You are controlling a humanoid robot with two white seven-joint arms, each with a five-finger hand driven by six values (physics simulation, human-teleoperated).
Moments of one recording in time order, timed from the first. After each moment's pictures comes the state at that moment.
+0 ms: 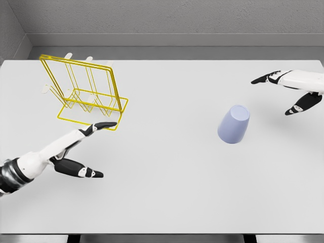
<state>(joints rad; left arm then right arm) -0.08 0.87 -0.55 -1.71 0.38 -0.61 -0.27 -0.78 -1.00 0.78 -1.23 -0.01 -0.61 0.58</state>
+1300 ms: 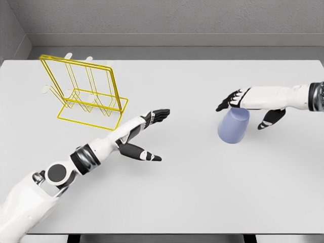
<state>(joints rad) -0.28 0.50 -0.70 -1.58 0.37 -0.24 -0.27 -0.89 -0.96 0.97 -1.42 0.09 -0.61 0.61</state>
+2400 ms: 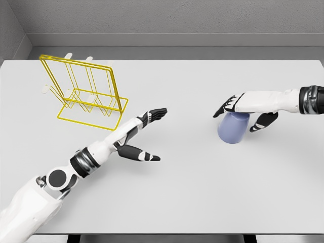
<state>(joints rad) -0.25 0.46 -0.68 -1.49 0.35 -0.42 -0.26 -0.89 -0.91 1.00 -1.37 0.09 -0.61 0.61</state>
